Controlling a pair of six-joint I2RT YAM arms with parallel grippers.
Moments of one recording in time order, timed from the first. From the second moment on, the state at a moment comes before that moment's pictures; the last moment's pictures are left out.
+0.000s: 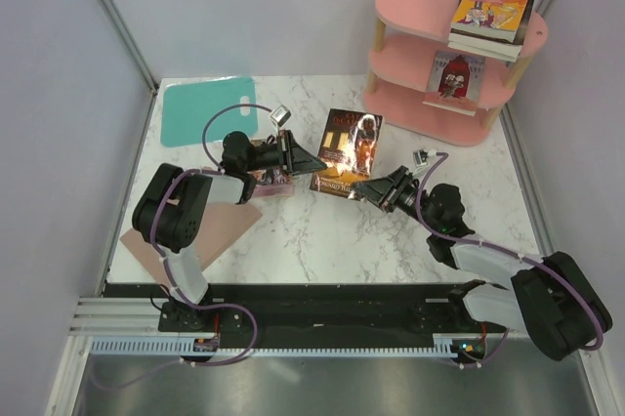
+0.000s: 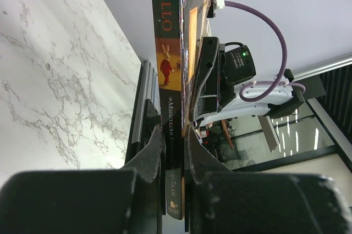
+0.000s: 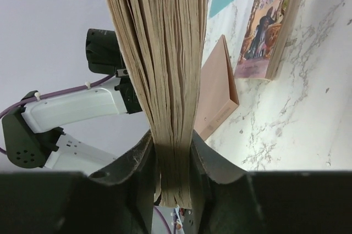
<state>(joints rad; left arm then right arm) -0.35 1.84 0.81 1.26 1.10 -1.36 0.45 1.18 0.28 0.94 -0.43 1.23</state>
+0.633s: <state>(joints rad) -0.37 1.85 0.73 1.18 1.06 -1.25 0.37 1.06 0.50 0.26 -0.51 0.99</state>
